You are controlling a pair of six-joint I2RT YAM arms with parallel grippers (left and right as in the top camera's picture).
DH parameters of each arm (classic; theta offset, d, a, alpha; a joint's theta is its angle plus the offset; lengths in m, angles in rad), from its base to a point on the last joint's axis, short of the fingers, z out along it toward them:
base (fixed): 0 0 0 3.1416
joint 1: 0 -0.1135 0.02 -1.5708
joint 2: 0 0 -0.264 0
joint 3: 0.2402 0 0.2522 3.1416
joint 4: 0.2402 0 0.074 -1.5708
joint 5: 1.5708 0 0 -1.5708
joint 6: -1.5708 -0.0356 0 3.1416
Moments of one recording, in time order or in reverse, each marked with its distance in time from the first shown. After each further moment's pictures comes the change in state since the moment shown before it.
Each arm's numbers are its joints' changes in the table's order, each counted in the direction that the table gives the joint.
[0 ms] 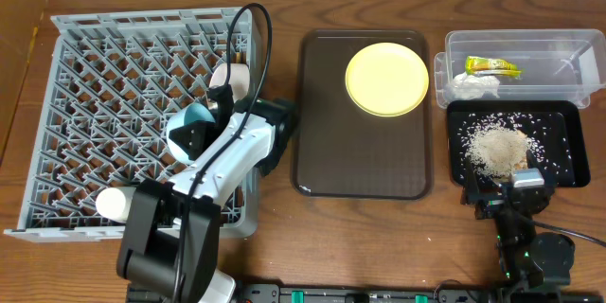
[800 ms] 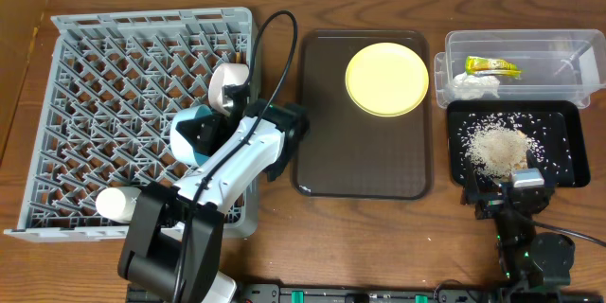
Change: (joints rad) left arm 0.064 0.006 0.000 0.014 -0.098 -0.156; right arm 0.000 0.000 0.000 0.000 0.000 0.000
